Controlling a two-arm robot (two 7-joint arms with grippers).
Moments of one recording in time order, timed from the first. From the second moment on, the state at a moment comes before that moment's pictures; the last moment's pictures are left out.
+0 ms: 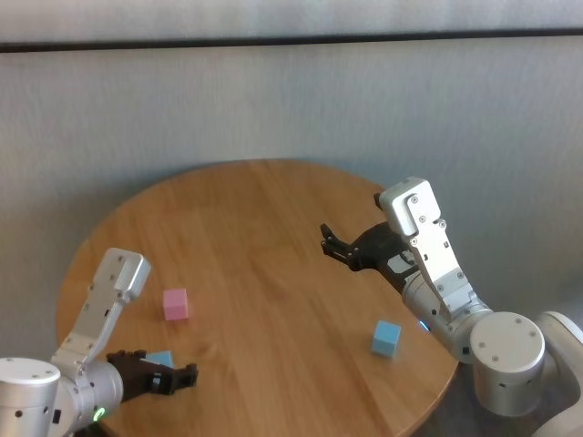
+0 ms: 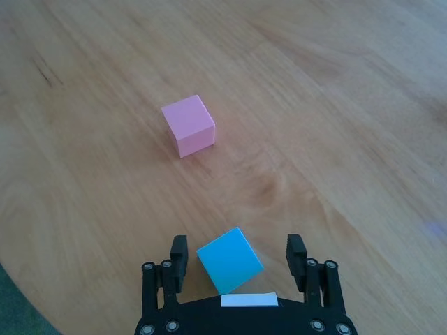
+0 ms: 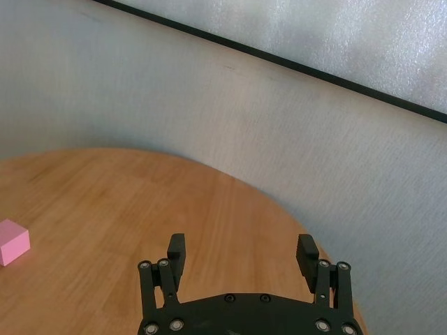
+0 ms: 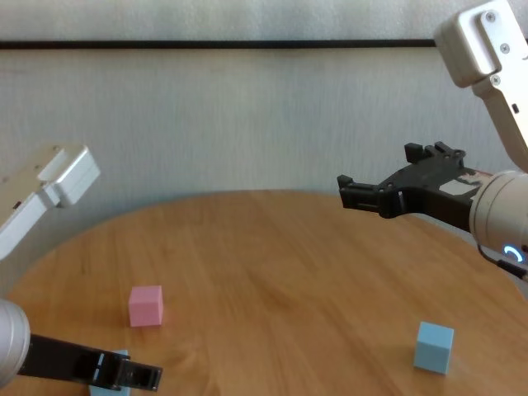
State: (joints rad) left arm -0.12 0.43 0.36 -1.67 -0.47 0.76 -0.02; right arm 0.27 0.25 -0.40 -1.45 0.01 0.12 0.09
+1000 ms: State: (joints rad) left arm -0.12 0.43 0.37 -1.67 -0.46 0.73 -0.06; right arm 0.27 0.25 -0.40 -1.45 0.01 0.12 0.09
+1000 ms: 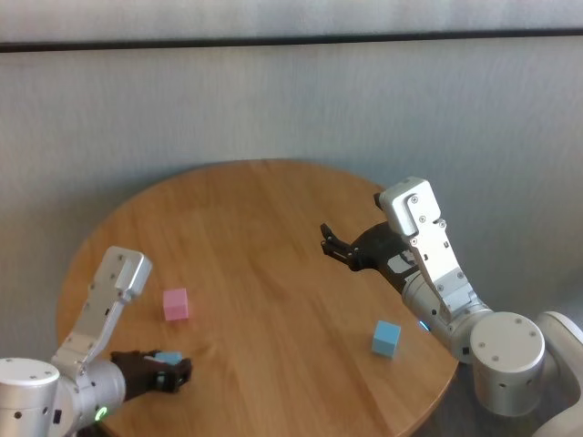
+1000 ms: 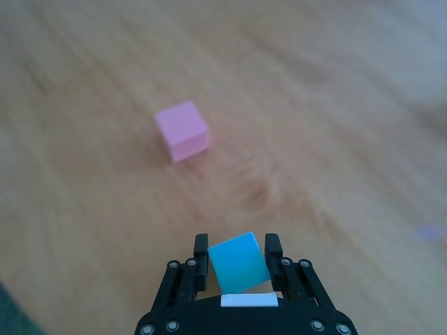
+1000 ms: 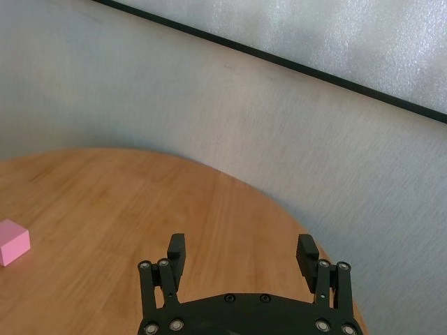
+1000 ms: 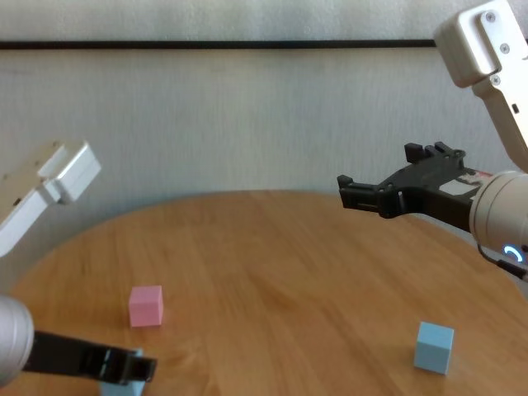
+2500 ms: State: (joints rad) left arm -0.40 0.39 0.64 -1.46 -0.25 0.57 -0.36; right arm 0.27 0.25 -0.40 -1.45 0.01 0.12 0.09
